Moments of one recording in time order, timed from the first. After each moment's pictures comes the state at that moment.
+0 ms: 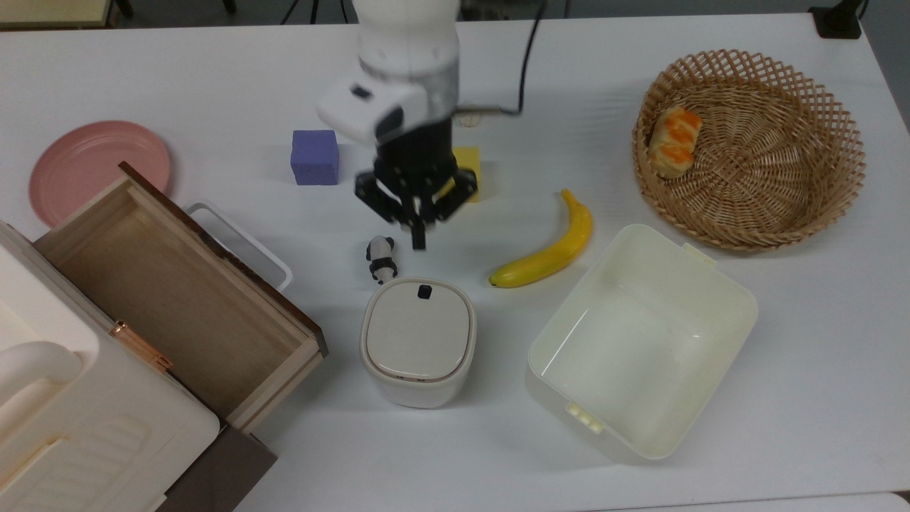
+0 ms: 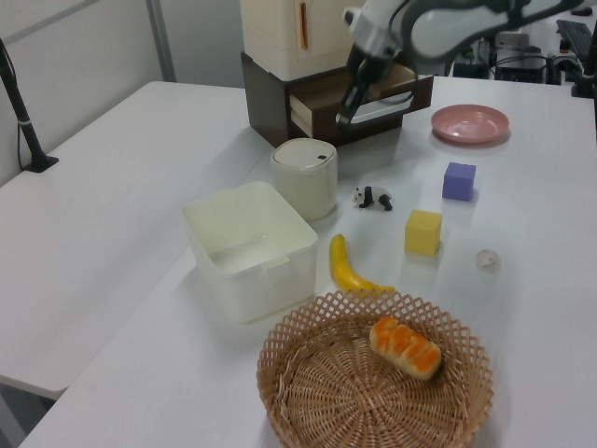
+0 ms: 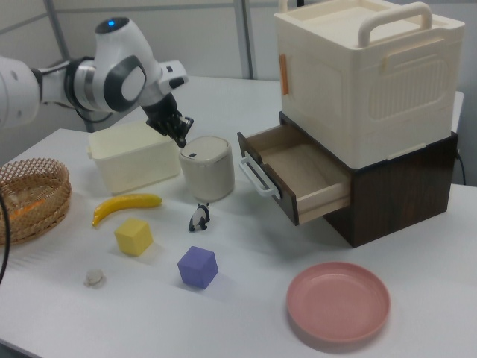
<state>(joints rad) 0.28 0.33 -0.19 -1.60 0.03 2.30 0.02</state>
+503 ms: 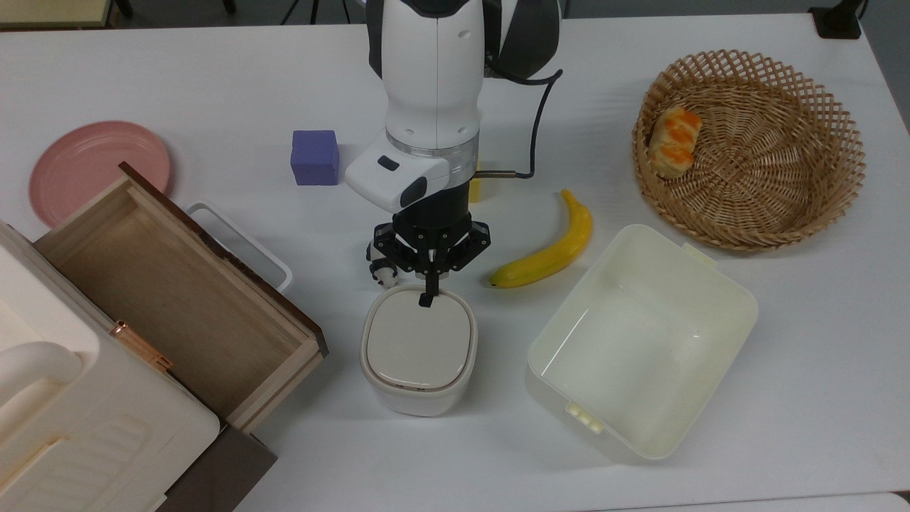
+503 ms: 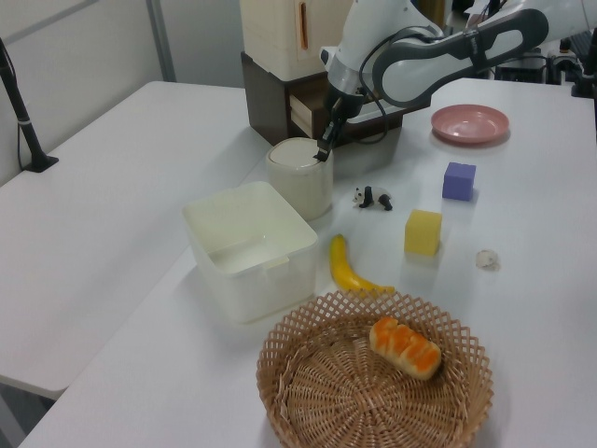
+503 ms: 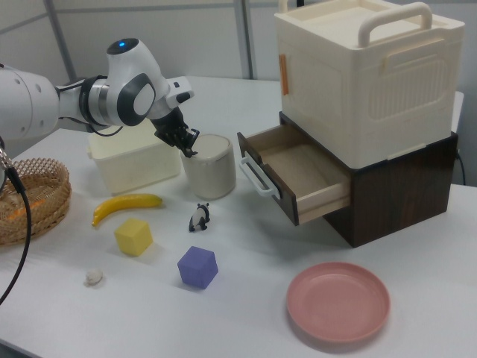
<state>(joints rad) 0.29 0.47 -0.19 -1.51 0.03 2.35 0.05</state>
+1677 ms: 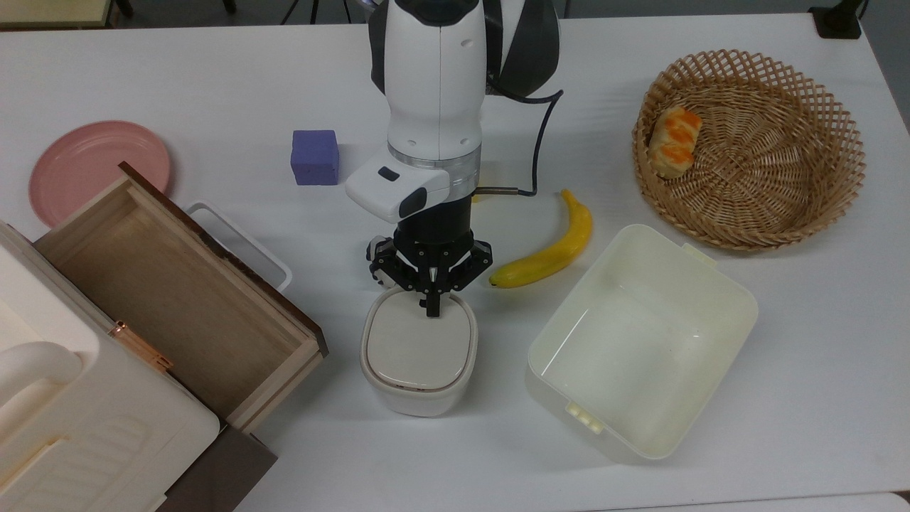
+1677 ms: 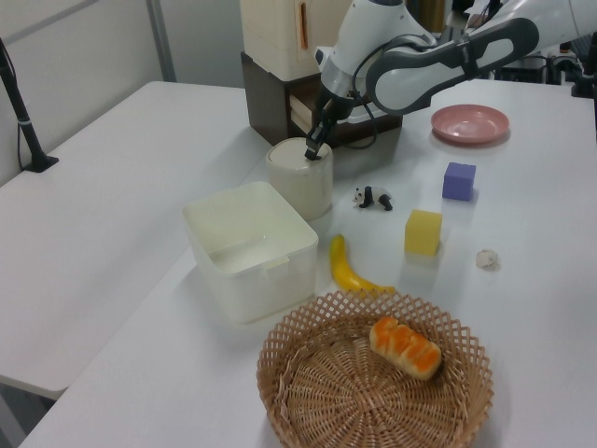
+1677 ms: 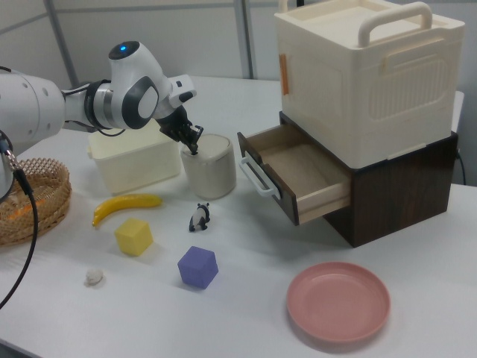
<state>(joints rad) 0.29 0.52 -0.19 -1.48 0.03 2.43 0.08</state>
